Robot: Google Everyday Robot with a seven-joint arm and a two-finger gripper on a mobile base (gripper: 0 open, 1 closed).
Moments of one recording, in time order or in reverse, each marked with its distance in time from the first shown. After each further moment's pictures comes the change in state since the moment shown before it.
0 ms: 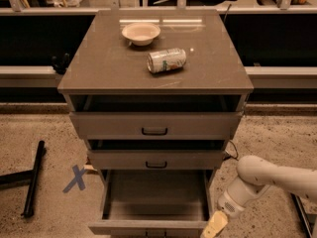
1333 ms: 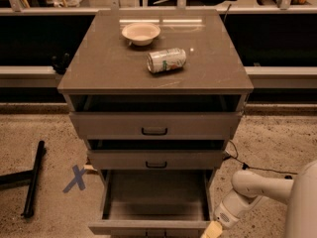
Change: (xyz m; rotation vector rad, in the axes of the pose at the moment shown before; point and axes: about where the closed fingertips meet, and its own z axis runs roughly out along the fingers) arm 0.021 -0.037 0.078 -0.102 0.003 0.070
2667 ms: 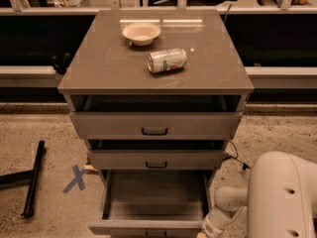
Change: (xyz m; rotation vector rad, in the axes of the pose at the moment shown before) arm 0.004 -0.070 0.100 0.123 0.055 0.117
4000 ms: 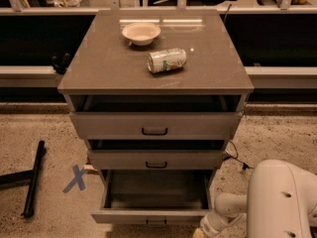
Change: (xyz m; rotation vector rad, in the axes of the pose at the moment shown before) arm -0.031 -0.049 0.026 0.108 -0.163 0.074
